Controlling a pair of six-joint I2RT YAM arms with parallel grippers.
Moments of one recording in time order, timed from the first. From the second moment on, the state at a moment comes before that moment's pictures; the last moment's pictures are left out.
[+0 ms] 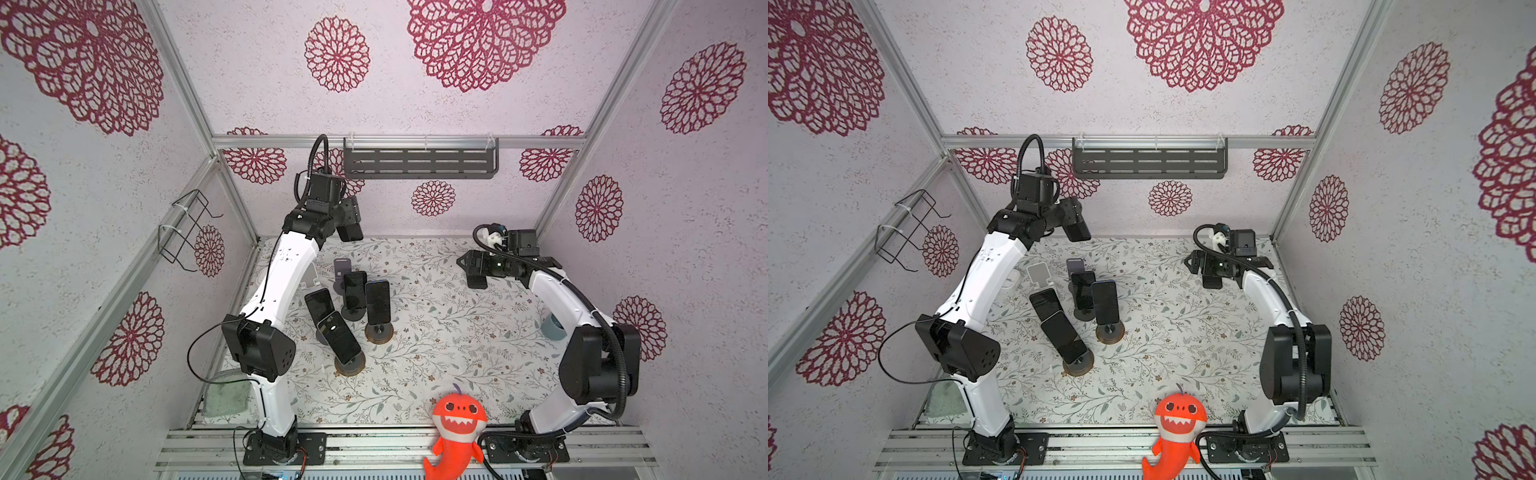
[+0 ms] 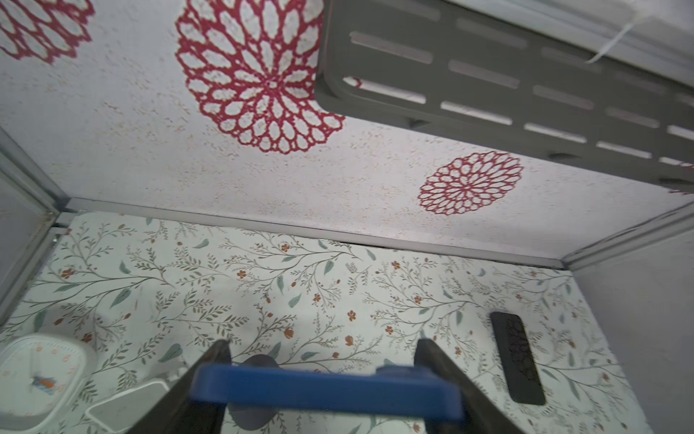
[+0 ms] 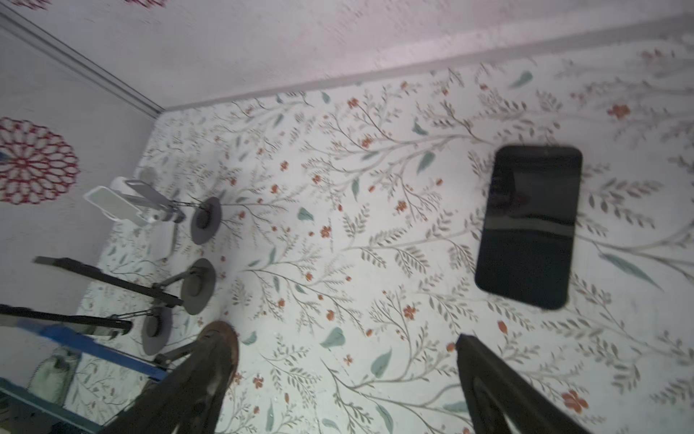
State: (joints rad) left arm -0.30 1.91 2.14 -0.74 -0.14 -0.36; right arm 0.10 1.63 1.38 -0.45 -0.47 0.19
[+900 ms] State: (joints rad) left arm -0.33 1.82 1.90 -0.64 0.42 -0.56; right arm 0.52 1.63 1.60 -0.36 -0.40 0.07
